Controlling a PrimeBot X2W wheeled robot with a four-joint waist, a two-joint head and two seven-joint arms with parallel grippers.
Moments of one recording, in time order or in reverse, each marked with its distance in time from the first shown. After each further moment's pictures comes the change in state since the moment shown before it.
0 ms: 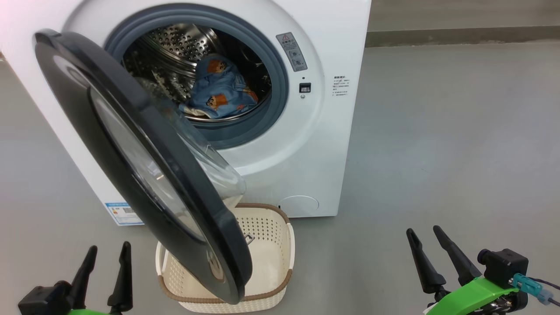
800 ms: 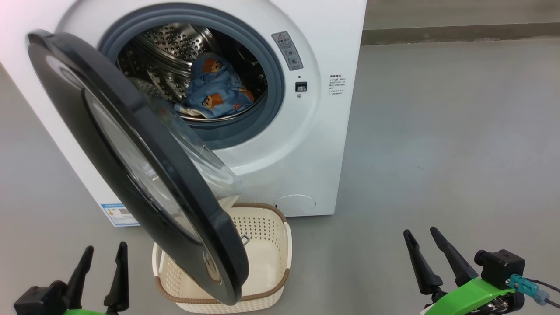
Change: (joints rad) left arm 0.000 0.013 0.000 0.004 -0.008 0.003 0.000; right arm 0.000 0.008 0.005 0.003 0.001 0.000 0.000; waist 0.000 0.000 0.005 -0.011
